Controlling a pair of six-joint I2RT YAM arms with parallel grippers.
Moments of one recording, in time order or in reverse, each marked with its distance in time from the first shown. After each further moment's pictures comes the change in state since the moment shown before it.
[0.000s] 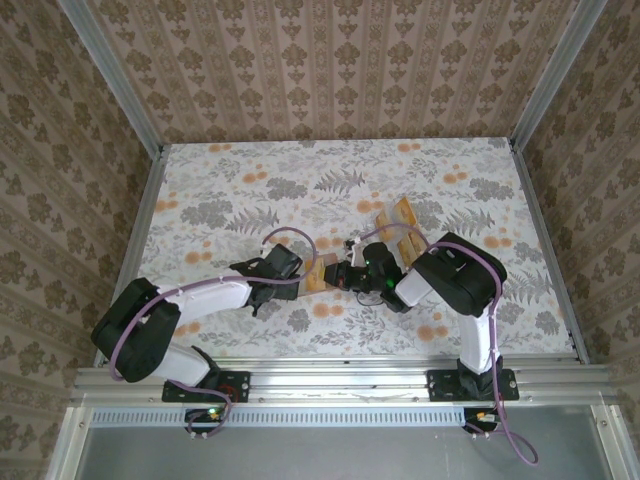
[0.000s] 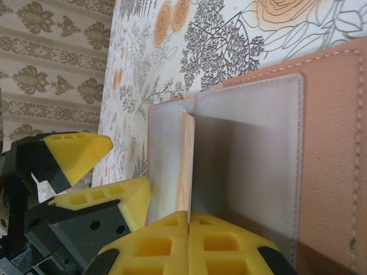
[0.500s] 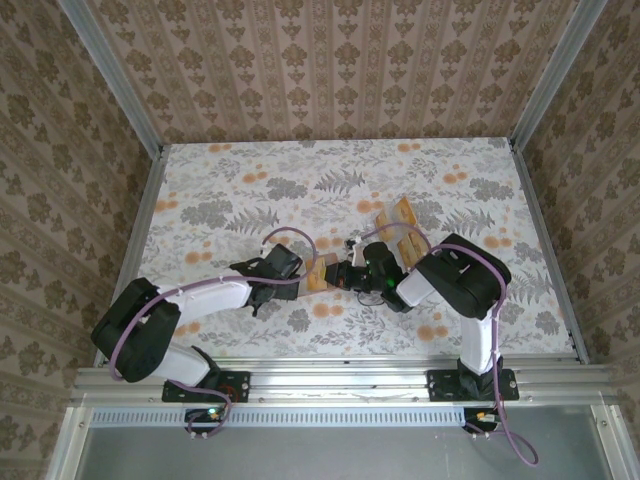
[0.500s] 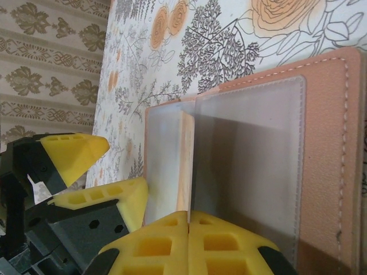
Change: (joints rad) left arm 0.000 0.001 0.000 0.000 0.000 0.000; right arm 0.000 -0.031 -0.008 -0.041 0.029 -0.023
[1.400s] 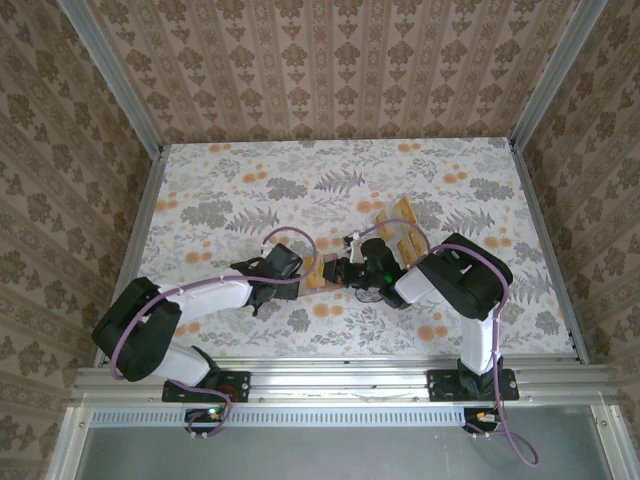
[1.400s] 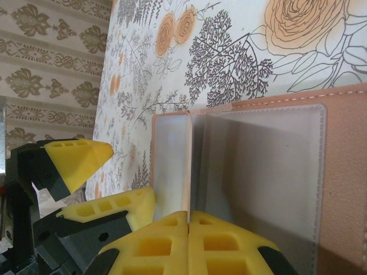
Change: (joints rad) left arm 0.000 0.006 0.005 0.000 0.000 0.000; right arm 0.000 -0.013 0.038 -0.053 0.000 -0.011
